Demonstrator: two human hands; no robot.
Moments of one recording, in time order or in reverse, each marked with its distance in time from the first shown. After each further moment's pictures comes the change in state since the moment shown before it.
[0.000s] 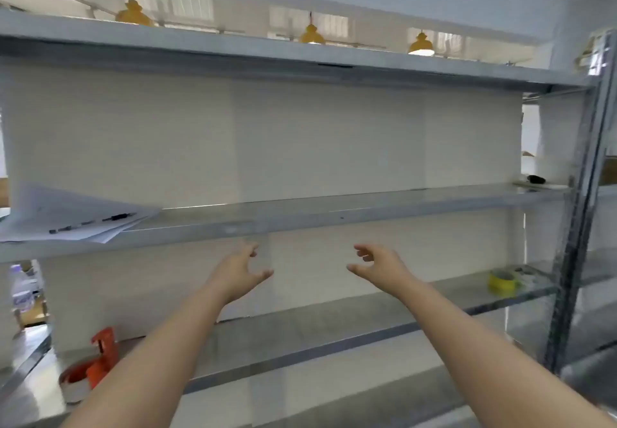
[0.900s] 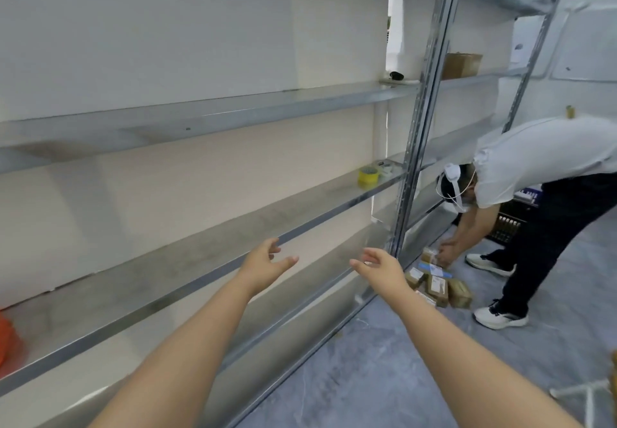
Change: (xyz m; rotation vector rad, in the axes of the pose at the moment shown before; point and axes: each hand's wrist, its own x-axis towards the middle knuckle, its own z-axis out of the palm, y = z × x) left_hand -0.018 0.129 0.279 -0.452 -0.552 -0.017; right_hand -0.148 0.213 -0.053 0.251 0.320 0.679
